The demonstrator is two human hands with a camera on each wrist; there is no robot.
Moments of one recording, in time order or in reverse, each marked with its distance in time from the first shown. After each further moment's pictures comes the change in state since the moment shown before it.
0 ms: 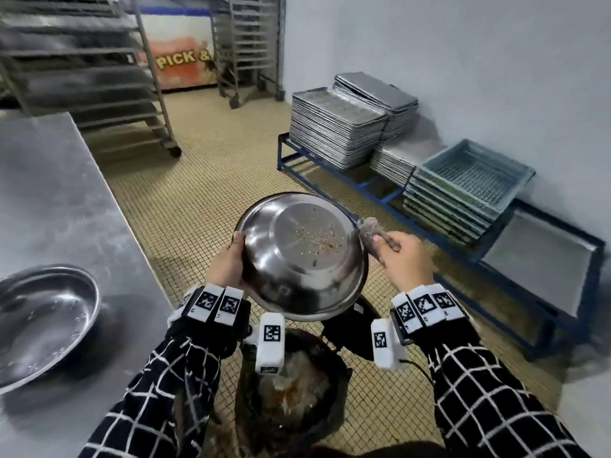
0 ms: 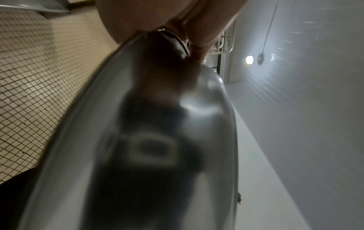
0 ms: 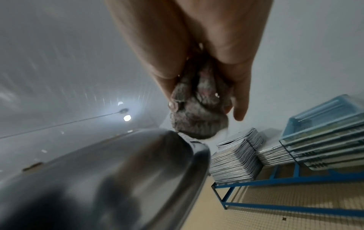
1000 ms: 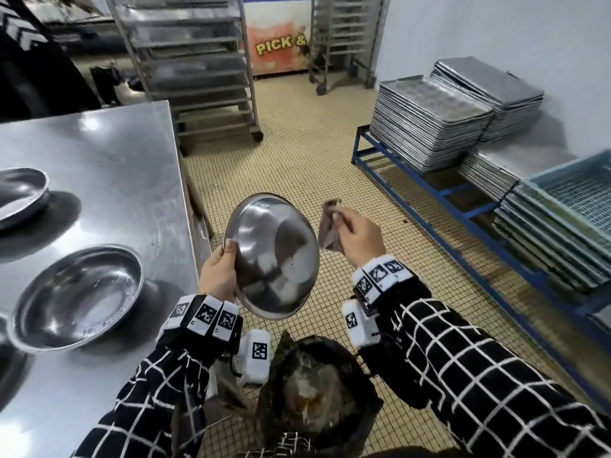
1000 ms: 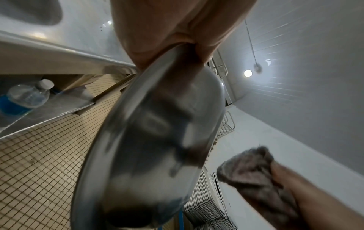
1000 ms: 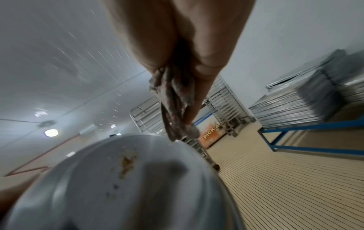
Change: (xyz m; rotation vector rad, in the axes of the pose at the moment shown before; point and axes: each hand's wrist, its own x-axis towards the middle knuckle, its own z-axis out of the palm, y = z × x) left_hand -0.064 0.055 -0.011 -0.204 0.396 0.093; right_hand 0.093 -0.065 0.116 0.317 -0.459 -0.286
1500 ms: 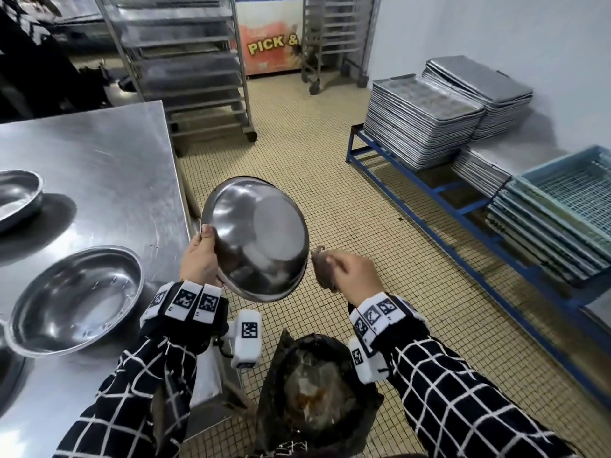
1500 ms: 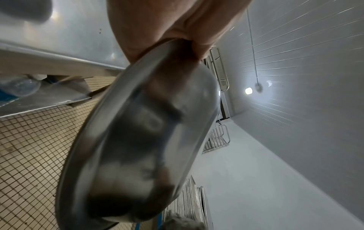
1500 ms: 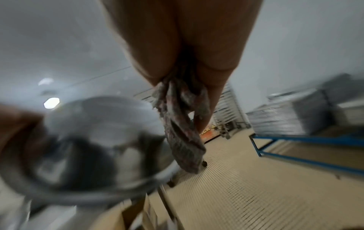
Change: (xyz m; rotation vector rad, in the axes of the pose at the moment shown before) left_hand 0.015 0.026 -0.012 -0.124 0.046 -0.045; right_hand -0.047 0.029 0.016 -0.201 -0.173 -0.003
